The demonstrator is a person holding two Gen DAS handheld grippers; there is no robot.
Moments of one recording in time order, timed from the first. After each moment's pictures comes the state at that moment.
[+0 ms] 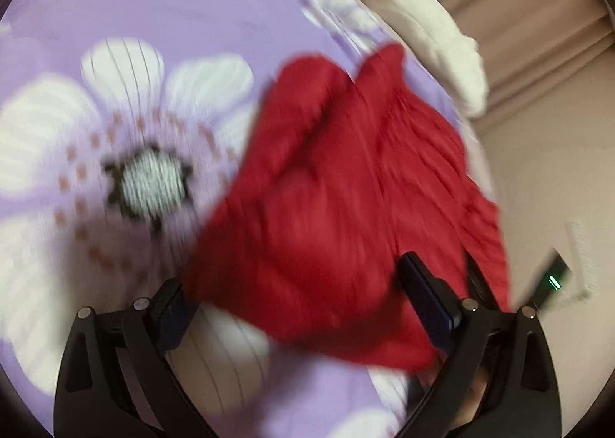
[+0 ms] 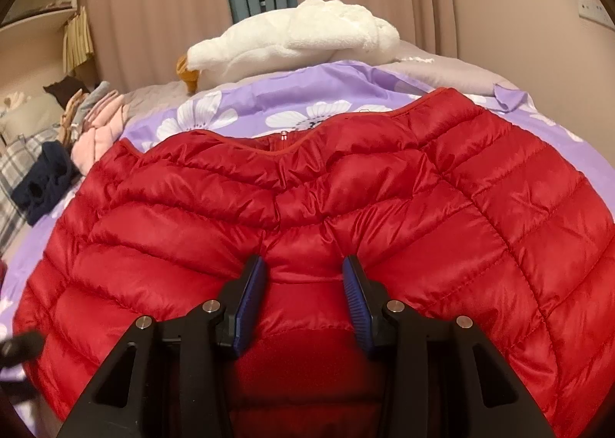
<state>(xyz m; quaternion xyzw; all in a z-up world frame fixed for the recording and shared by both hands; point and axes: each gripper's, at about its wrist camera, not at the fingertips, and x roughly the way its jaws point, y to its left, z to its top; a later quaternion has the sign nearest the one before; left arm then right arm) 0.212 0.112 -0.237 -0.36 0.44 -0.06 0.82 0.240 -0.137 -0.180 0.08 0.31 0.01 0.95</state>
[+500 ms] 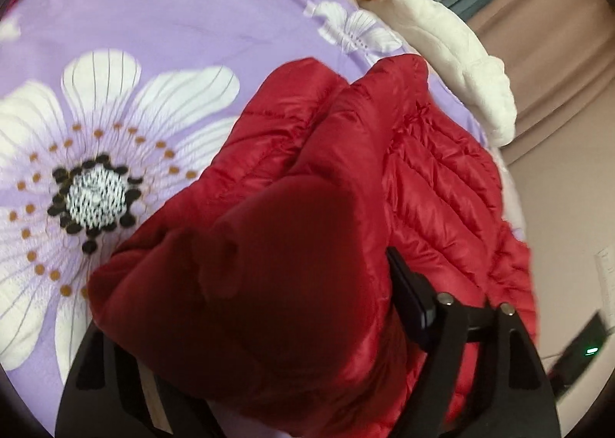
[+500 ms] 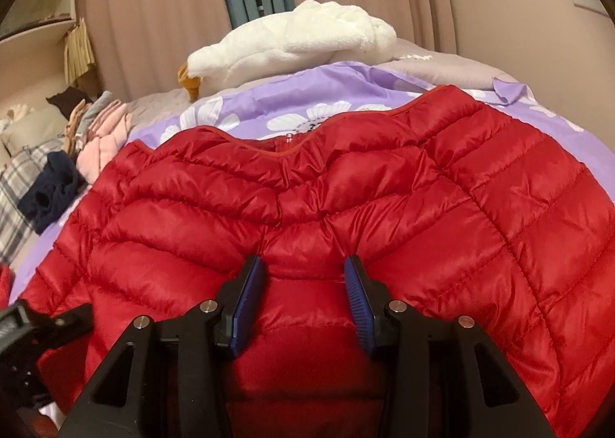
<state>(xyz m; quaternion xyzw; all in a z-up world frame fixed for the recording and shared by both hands) 0.249 0.065 -0.236 -0.32 0.39 0.05 0.86 0.235 -0.144 -0.181 0.10 0.31 0.02 0.95</state>
